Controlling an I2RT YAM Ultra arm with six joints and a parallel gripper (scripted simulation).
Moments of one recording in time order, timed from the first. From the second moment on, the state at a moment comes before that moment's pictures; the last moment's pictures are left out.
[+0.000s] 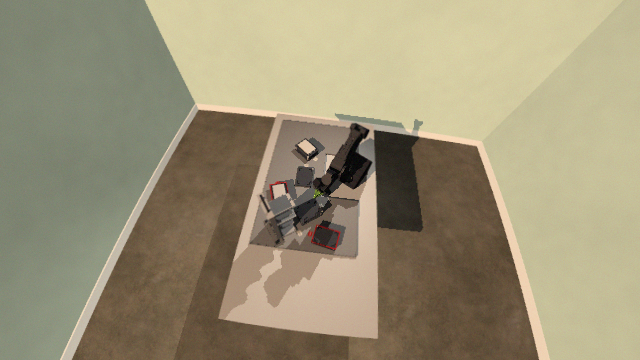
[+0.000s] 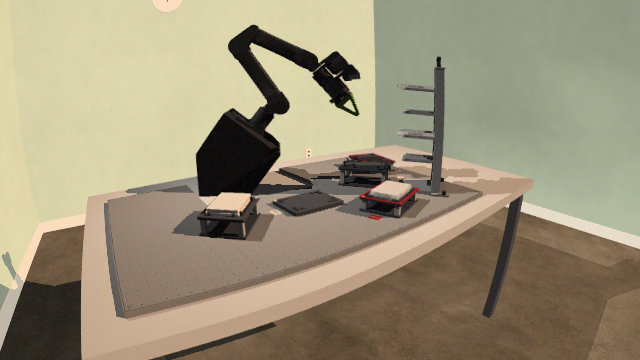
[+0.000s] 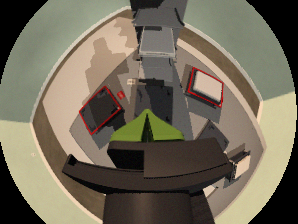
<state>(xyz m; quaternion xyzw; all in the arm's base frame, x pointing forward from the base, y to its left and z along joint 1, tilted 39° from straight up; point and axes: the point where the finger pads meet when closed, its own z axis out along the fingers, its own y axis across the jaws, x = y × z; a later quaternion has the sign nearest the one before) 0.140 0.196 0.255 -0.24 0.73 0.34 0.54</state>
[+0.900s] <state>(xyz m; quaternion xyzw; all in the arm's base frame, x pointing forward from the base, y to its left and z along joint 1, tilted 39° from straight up) 0.148 0.190 0.259 -0.20 0.74 0.32 0.56</state>
